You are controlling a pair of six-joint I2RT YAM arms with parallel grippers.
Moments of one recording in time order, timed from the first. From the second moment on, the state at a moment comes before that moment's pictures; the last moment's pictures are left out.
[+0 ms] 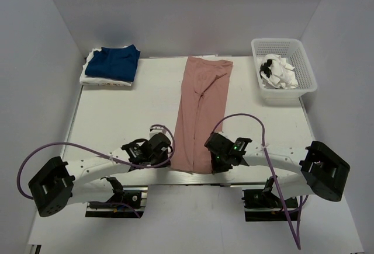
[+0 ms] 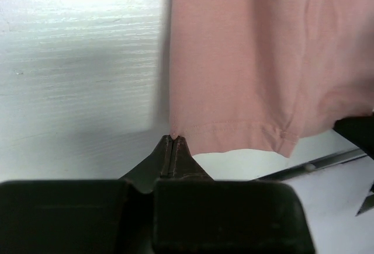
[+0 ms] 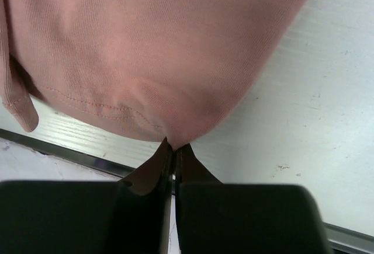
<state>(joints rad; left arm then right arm) -0.95 1.14 0.51 -0.39 -0.15 -0.94 1.05 1.32 0.63 -0.53 0.04 0.85</state>
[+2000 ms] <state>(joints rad) -0.53 2.10 1.65 -0.17 -0.12 -0.38 0.41 1.94 1.43 -0.42 0.08 0.48</state>
